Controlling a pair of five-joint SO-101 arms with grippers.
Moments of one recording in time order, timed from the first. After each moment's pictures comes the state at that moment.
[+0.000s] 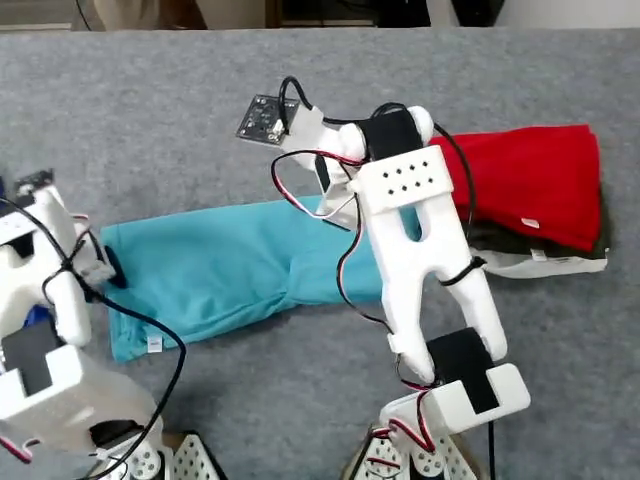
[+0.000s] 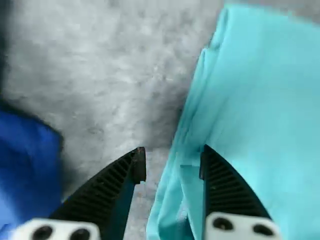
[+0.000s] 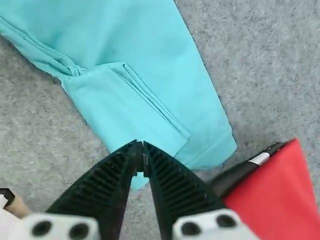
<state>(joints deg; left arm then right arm) -31.0 6.5 26.6 66.5 -10.8 -22.2 1.5 -11.8 96.0 39.2</state>
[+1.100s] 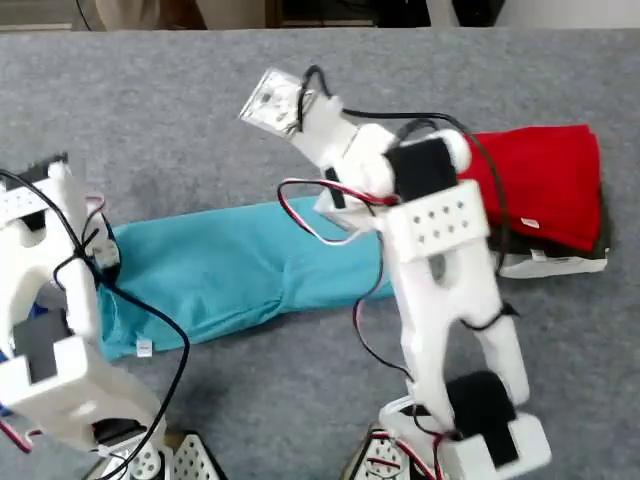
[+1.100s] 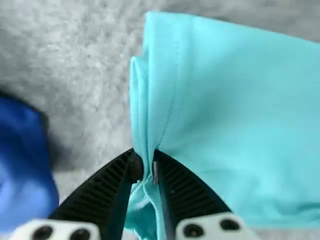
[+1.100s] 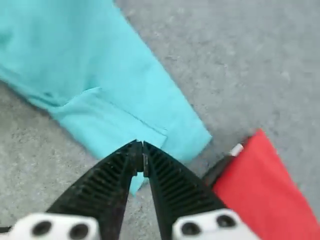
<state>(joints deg) -25.1 4.3 11.3 84.5 -5.8 -20.8 -13.5 -11.6 95.3 29.7</state>
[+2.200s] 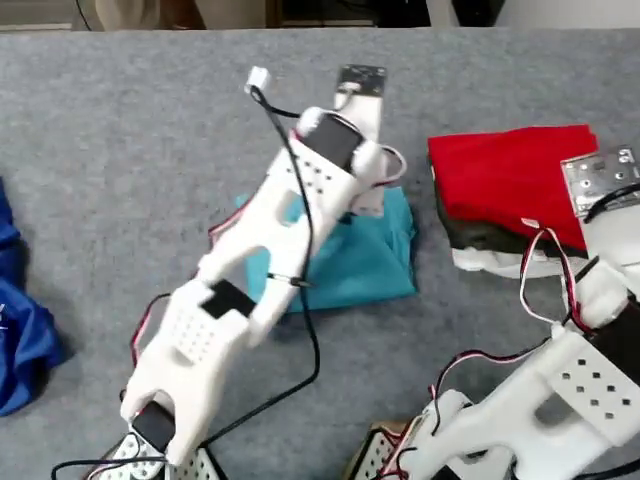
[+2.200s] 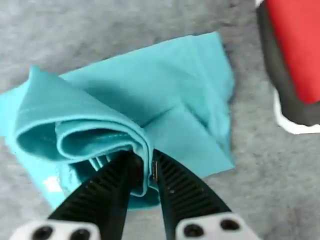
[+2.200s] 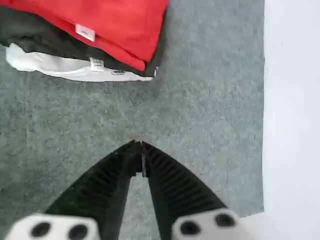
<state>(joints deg) 34.4 38.5 -59.0 99.5 17.5 44.0 -46.5 20.4 83.6 45.5</state>
